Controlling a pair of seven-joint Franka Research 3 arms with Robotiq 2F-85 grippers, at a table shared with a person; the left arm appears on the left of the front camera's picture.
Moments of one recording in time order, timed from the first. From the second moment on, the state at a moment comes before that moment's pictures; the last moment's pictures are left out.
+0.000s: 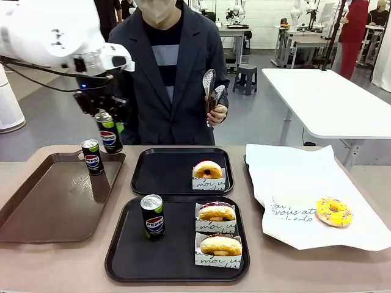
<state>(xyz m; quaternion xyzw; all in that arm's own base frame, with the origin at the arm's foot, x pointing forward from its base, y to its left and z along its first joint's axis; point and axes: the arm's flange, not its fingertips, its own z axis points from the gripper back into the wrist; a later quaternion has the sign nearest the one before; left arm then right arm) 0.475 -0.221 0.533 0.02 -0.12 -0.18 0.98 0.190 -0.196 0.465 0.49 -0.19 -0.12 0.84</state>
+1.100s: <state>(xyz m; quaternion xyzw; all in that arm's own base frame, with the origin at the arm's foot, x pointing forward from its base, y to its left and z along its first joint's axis) 0.405 -0.120 0.484 0.05 0.01 -0.23 0.97 0.190 -0.196 0.465 0.49 -0.19 -0.12 0.84</state>
